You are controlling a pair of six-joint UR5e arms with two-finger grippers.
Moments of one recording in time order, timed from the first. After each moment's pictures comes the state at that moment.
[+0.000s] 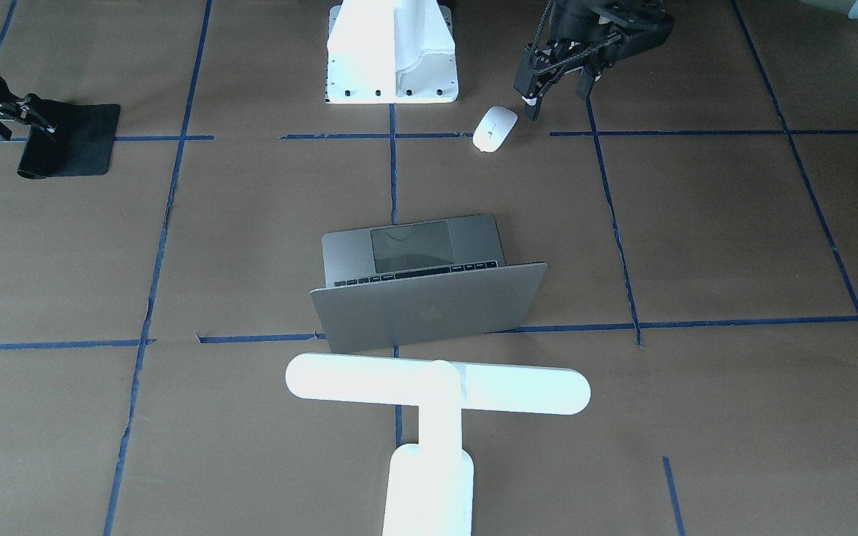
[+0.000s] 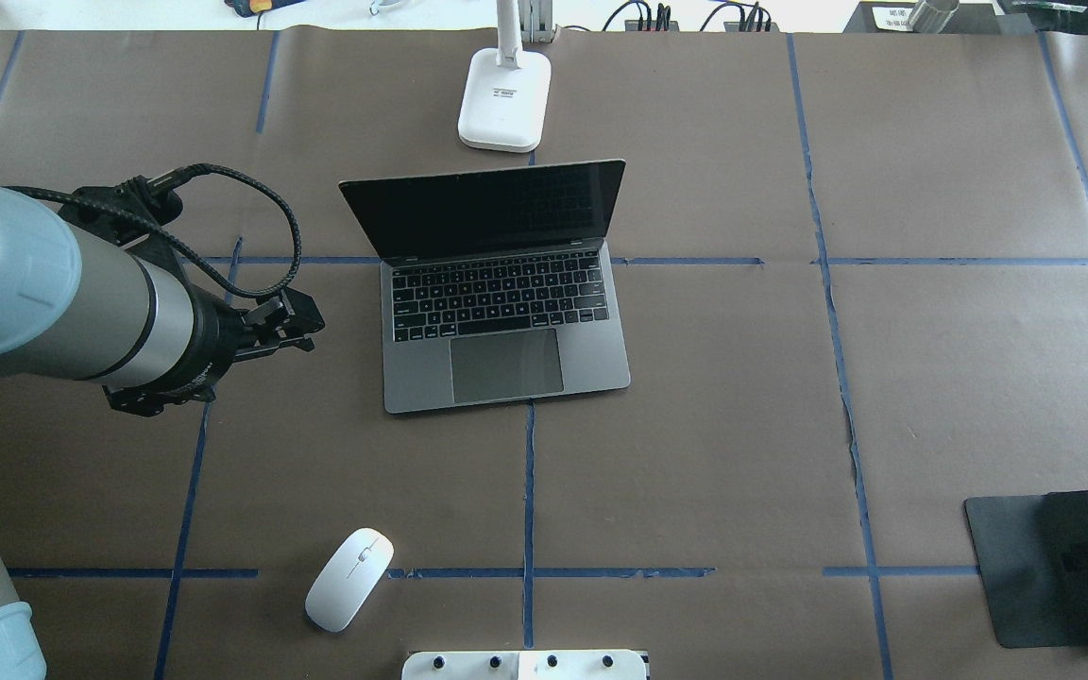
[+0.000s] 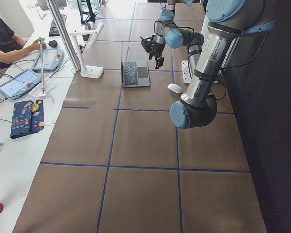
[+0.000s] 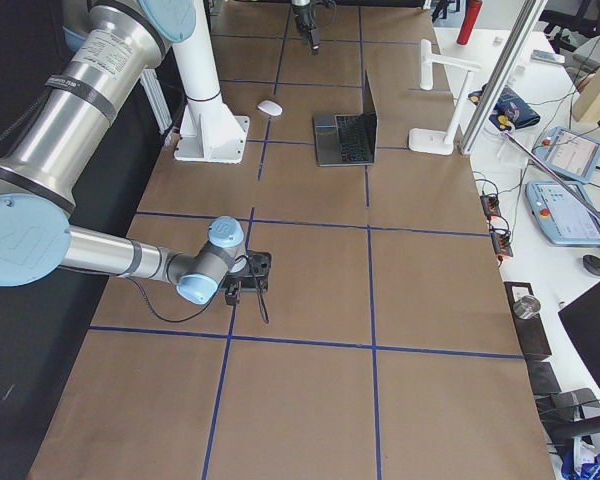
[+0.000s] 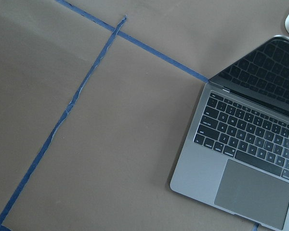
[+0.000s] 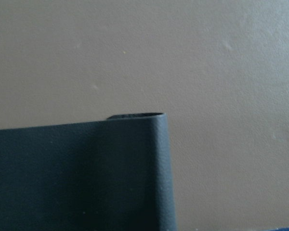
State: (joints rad) left arm -0.57 -2.00 -2.33 -1.19 -1.79 -1.67; right arm 0.51 -2.16 1.77 -0.46 1.96 1.28
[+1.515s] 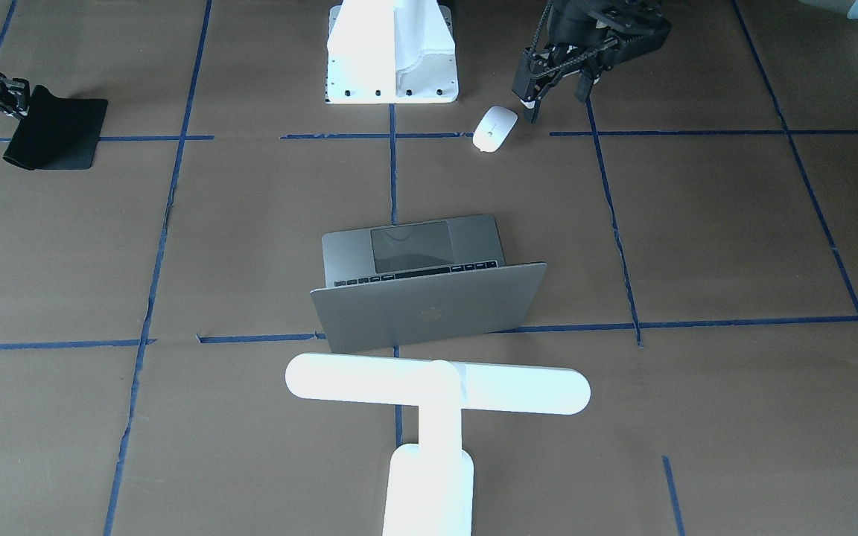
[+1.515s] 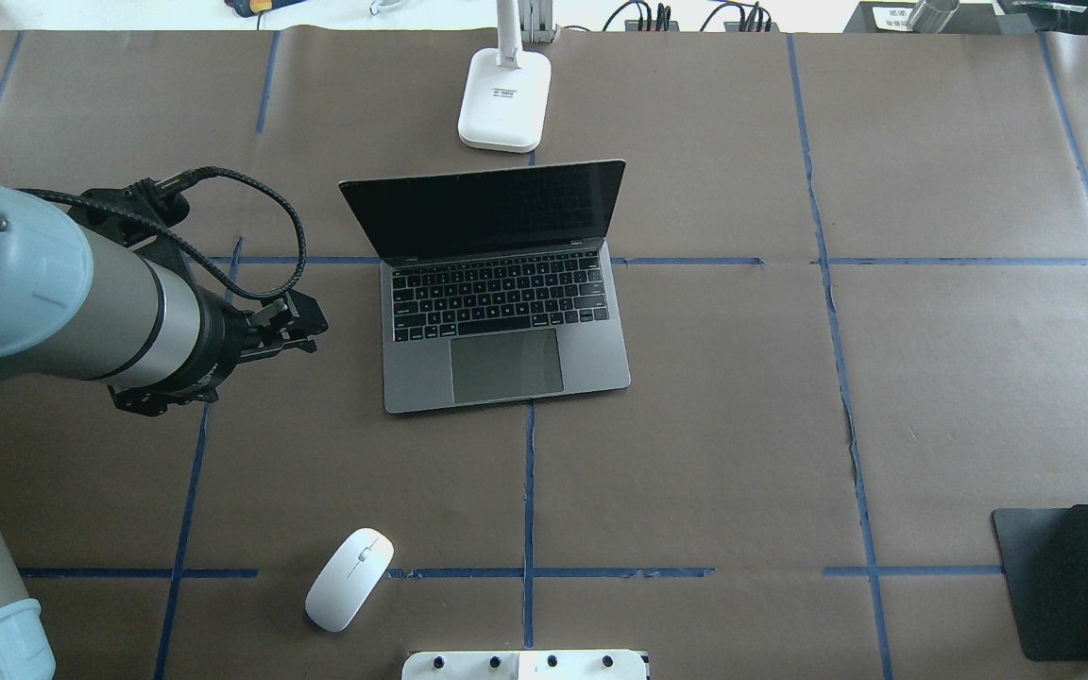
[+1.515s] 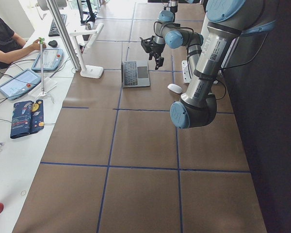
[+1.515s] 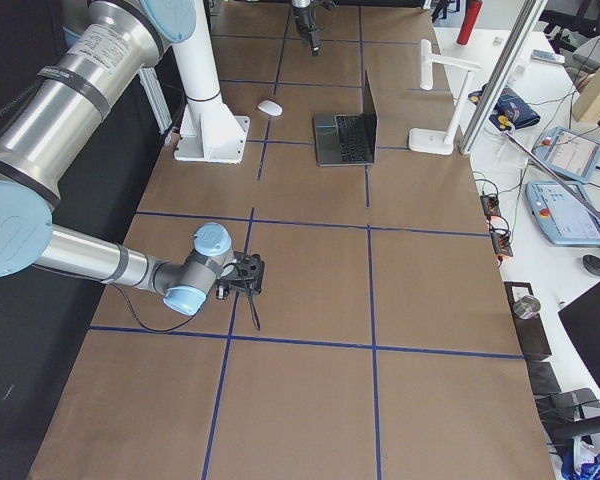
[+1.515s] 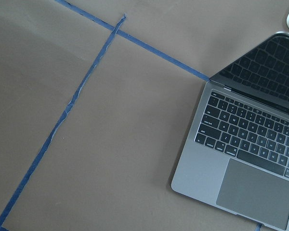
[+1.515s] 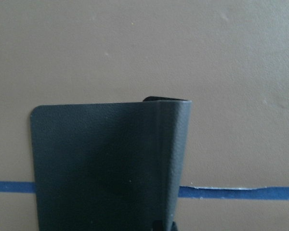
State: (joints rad) left arm -0.57 -2.01 -2.32 -1.19 -1.79 -1.67; right arm 0.52 -2.22 1.76 -0.29 2.01 1.28
